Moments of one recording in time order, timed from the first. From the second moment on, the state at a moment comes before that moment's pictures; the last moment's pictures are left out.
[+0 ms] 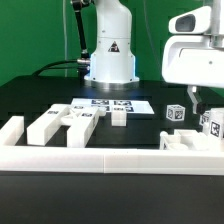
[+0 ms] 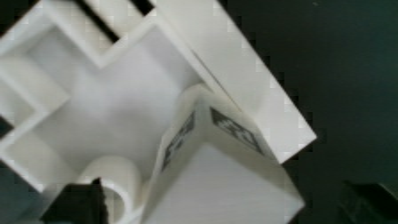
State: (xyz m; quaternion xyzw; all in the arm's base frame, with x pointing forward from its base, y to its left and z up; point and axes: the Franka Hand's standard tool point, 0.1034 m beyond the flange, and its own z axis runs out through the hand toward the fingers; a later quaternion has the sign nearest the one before) arm 0.639 0.126 0.079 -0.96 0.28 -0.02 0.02
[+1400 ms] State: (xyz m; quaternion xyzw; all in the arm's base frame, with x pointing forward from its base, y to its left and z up) arm 0.641 0.124 0.080 -1.00 -0.01 -0.03 0.01
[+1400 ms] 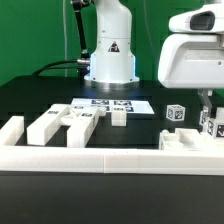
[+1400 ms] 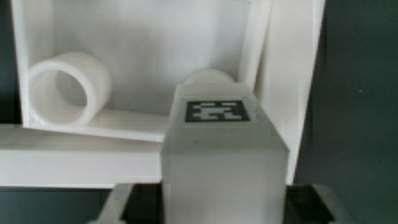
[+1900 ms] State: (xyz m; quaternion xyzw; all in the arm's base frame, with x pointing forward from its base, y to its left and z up) arm 0.640 0.109 0.080 -0.98 0.22 -0.02 0.00
